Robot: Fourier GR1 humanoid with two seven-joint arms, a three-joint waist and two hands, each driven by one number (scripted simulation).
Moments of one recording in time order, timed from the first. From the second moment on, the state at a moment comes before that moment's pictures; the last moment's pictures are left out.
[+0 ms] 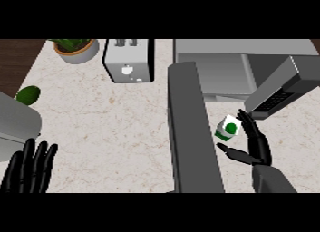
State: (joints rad) left arm 0.49 0.03 -0.35 -2.32 -0.14 0.10 -0.08; right arm -0.43 -0.14 -0.25 -0.30 0.00 0.03 -1.00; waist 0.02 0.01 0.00
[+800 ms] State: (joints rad) left arm 0.49 0.05 -0.31 -2.35 -0.09 0.10 -0.05; right arm -0.38 -0.13 -0.17 -0.35 0.06 0.11 -1.09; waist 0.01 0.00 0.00
